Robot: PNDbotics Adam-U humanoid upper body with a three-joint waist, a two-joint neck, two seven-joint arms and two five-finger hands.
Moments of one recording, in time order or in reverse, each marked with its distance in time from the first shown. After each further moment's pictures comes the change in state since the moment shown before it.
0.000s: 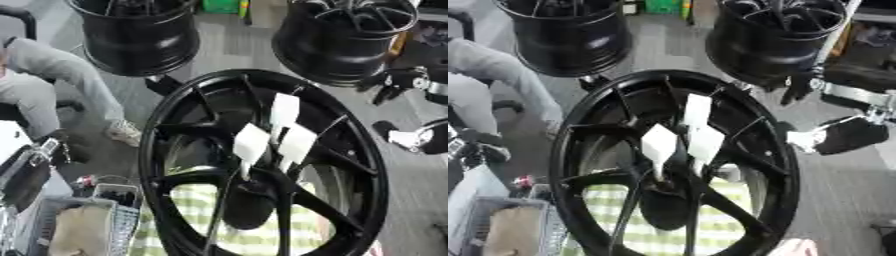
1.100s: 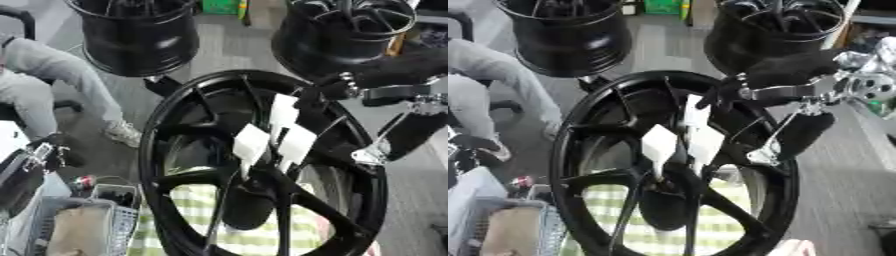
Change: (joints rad) left arm -0.002 0.000 -0.010 0.000 0.000 -0.004 -0.013; right arm -0.244 0.144 0.151 0.000 0.100 -0.040 0.248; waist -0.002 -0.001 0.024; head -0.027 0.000
